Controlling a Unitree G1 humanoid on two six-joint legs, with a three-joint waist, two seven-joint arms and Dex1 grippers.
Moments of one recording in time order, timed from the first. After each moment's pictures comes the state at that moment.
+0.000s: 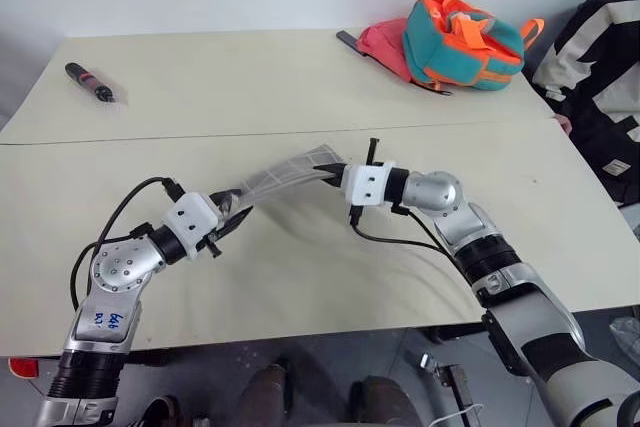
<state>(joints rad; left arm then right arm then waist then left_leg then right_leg) -0.18 0.61 0.11 -0.07 -0.11 -0.12 -0.62 -0.88 -0.37 0.29 0.66 -0.08 -0.57 0.82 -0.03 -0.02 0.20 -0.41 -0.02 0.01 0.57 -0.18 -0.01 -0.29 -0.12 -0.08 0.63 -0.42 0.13</state>
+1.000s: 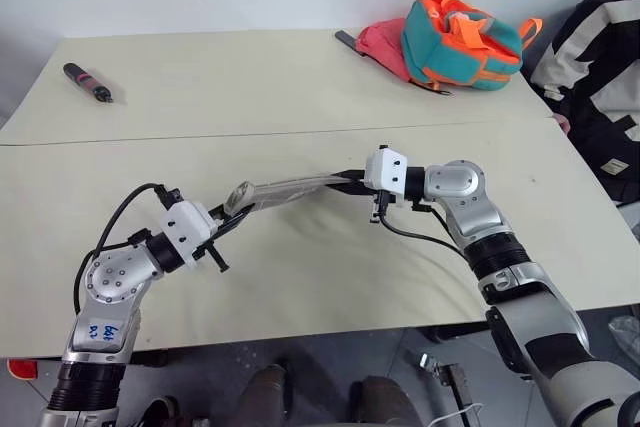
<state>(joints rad) -0.14 0.58 0.11 -0.12 -0.15 -0.20 -0.67 -0.88 -0.38 0.23 0.68 0.07 -0.44 1.10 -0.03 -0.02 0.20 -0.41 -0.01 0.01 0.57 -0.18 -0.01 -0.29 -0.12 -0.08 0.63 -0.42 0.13</state>
